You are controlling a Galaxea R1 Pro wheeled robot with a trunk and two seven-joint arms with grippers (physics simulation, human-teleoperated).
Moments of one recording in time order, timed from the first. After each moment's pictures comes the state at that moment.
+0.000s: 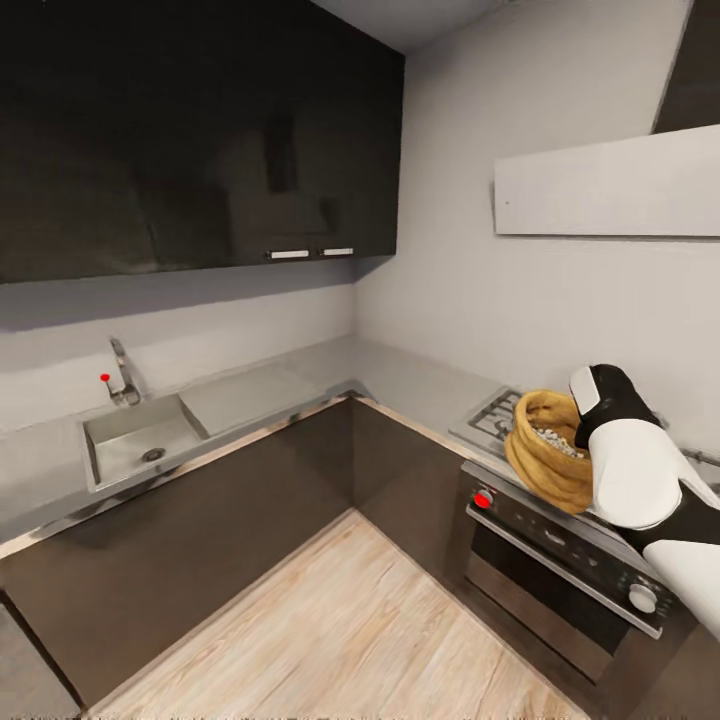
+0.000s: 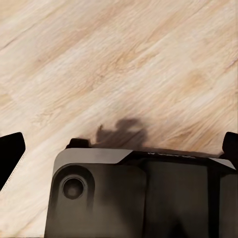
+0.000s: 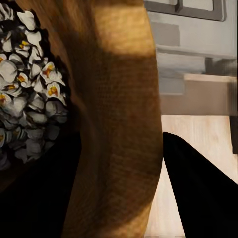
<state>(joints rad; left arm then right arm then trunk) -0.17 -0.07 0.11 -0.09 0.01 -0.21 0.00 -1.32 -0.13 -0.75 -0.47 0.21 1.04 -0.81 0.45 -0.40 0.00</state>
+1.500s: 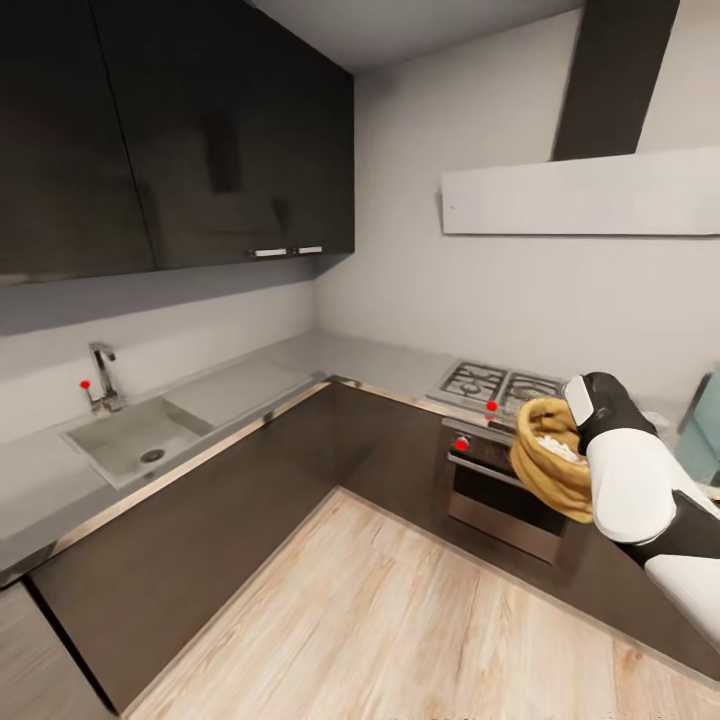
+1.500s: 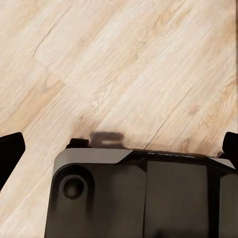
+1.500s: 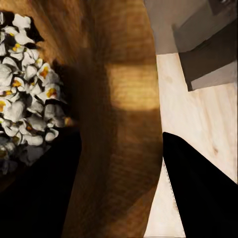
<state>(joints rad) -0.17 -0.07 0.11 -0.09 0.01 -0.21 0.00 -1.28 -0.13 -0.67 -0.47 0.22 1.04 -0.80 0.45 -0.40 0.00</state>
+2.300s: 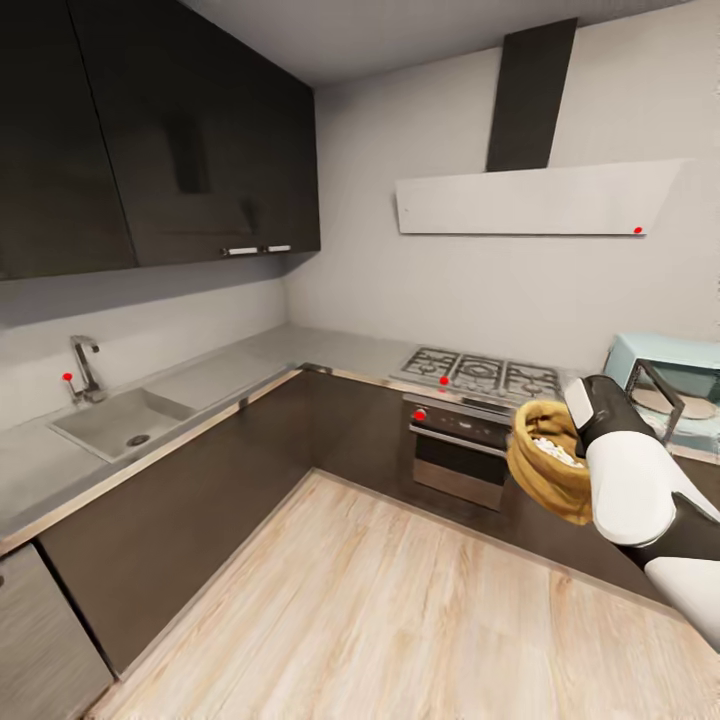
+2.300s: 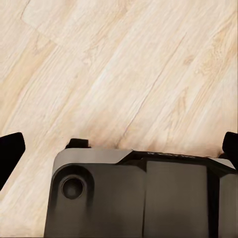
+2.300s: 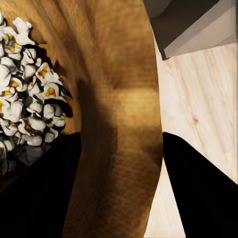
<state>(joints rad) -0.17 -0.08 0.11 -0.09 0.01 -0.21 0.00 -1.27 -0.13 -0.67 -0.47 0.21 1.04 -0.78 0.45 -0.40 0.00</state>
